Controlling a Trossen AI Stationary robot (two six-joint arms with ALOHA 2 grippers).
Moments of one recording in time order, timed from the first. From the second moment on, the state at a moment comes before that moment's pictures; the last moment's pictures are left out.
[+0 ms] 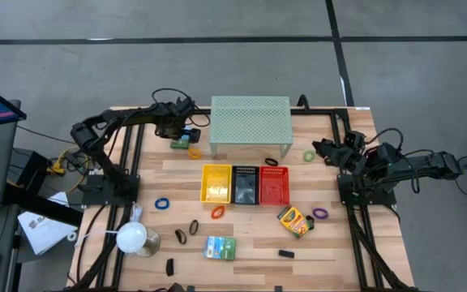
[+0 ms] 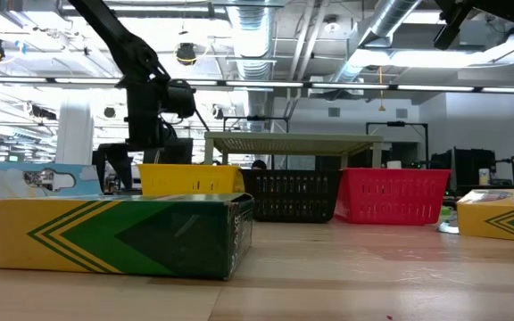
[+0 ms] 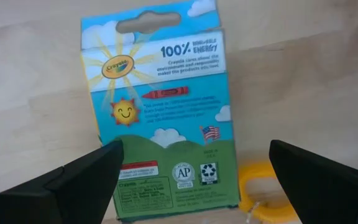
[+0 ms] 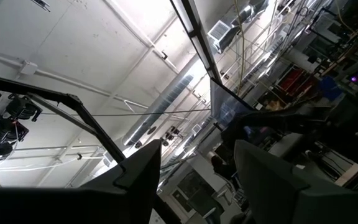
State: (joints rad) left arm 0.73 1.67 0.98 -0.69 -0.10 -0.61; right arm 0.07 0.37 0.21 0.71 0.21 0.81
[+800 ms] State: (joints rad) left arm 0.75 1.68 0.98 -0.76 -0.23 -0.55; right arm 0.07 0.37 0.21 0.71 0.21 0.82
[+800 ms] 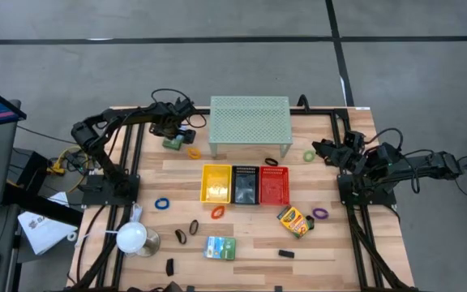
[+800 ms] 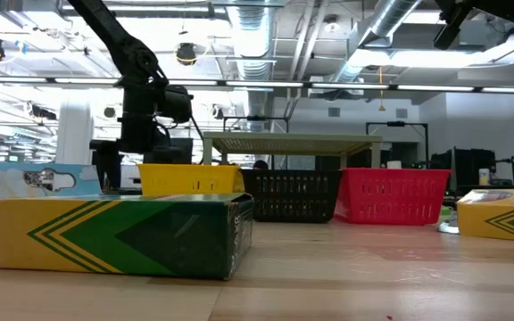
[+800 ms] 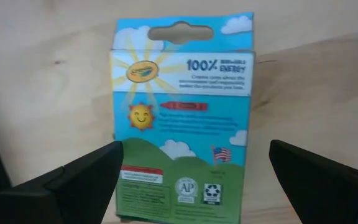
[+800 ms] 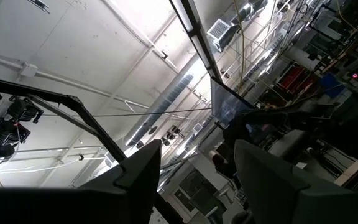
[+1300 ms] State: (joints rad) left arm 0.75 1.68 0.98 -0.75 -0.26 -0.52; right arm 0.07 0.37 0.21 0.71 0.21 0.82
